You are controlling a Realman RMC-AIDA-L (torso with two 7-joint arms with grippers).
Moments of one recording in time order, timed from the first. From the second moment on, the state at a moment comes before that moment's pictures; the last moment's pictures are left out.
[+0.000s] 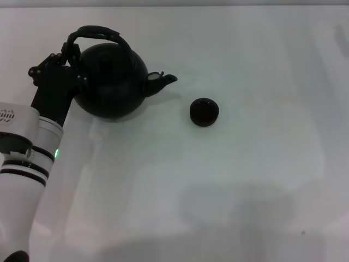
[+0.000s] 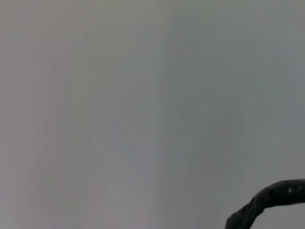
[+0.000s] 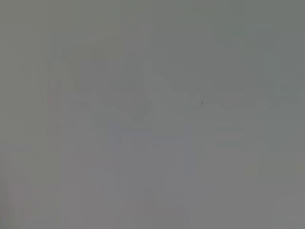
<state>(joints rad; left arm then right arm) -0.46 -2.10 -0.01 -0.47 1.37 1.28 0.22 0.53 2.02 -0.83 -0.13 -0.61 -0.94 0.62</state>
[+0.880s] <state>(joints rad) -0.46 -2.10 -0.01 -0.46 1.37 1.27 0.21 0.53 2.02 -0.82 -0.13 -0.61 -0.94 0.63</state>
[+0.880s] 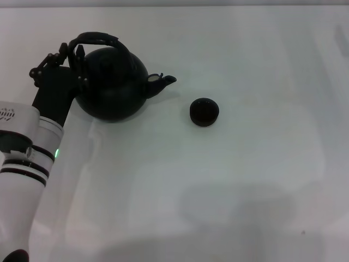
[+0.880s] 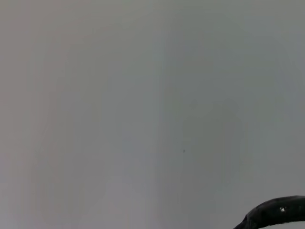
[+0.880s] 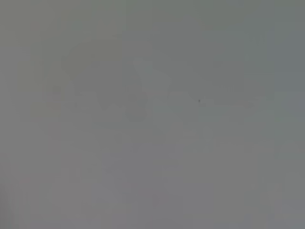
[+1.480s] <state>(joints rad) -0.42 -2.10 0.00 -0.46 1.37 1.32 0.15 0.52 2.02 -0.82 -0.12 -0.61 -0.95 0.63</state>
